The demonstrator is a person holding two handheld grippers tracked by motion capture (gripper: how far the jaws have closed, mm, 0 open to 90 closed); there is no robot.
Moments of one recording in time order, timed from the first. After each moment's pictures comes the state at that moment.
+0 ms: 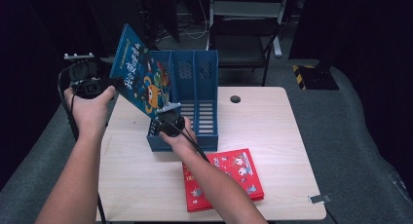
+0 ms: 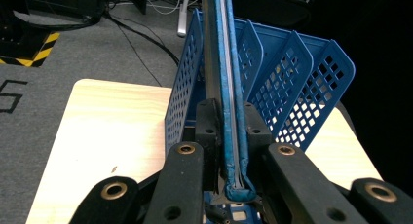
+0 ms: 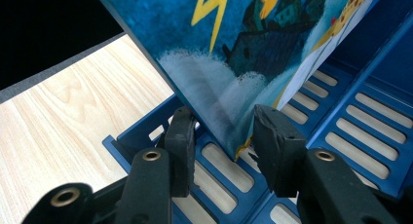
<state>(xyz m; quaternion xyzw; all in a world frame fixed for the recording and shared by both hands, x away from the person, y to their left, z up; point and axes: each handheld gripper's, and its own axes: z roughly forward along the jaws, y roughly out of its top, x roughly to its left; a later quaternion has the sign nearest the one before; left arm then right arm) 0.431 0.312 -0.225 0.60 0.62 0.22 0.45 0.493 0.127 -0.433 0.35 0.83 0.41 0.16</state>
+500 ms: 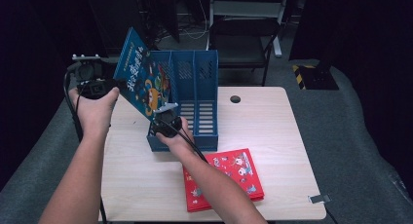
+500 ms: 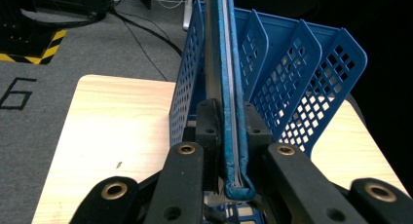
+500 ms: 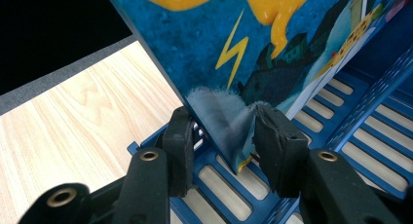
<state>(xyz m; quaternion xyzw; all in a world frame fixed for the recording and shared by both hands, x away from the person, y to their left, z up) 0.434 0.305 -0.230 0.61 0.63 0.23 0.43 0.488 0.137 -0.430 0.35 0.82 0.43 0.15</state>
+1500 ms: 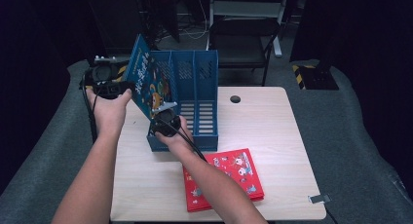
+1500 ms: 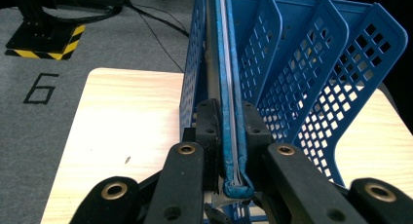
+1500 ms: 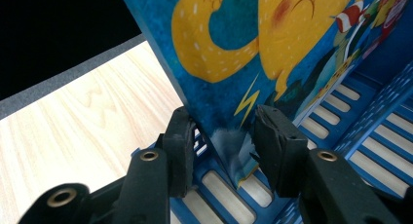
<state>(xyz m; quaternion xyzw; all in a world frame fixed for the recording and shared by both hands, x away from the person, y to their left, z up) 0.451 0.279 -0.244 0.62 0.64 0.25 0.38 0.492 0.139 -0.429 0.33 0.83 0.43 0.15</state>
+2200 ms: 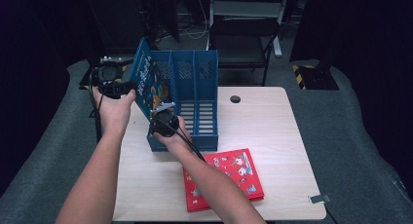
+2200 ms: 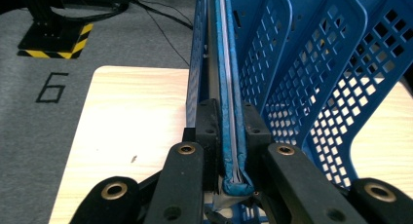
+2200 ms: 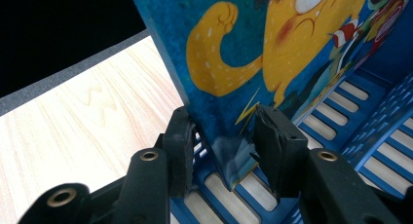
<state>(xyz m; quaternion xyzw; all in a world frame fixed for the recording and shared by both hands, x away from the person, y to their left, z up) 0.460 0.271 -0.251 0.63 0.63 0.26 0.36 0.494 0.144 -0.433 0.32 0.83 0.42 0.14</state>
